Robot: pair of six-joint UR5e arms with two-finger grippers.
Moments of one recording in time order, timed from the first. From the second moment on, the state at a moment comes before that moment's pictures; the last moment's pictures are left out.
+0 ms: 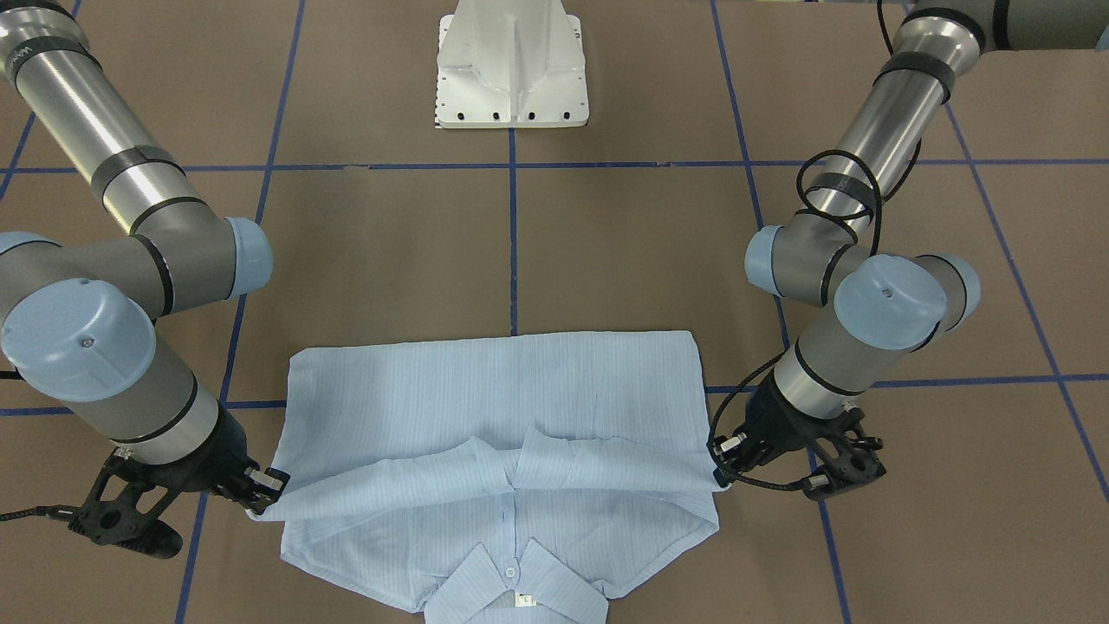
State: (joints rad) left arm -0.93 -2.33 -1.03 -2.37 -2.05 -1.35; right arm 0.98 -0.80 1.16 -1.21 2.04 1.18
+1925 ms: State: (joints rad) left arm -1.02 -2.25 -1.18 -2.31 -2.12 -1.35; right arm 0.85 -1.02 1.37 -1.14 2.04 1.19
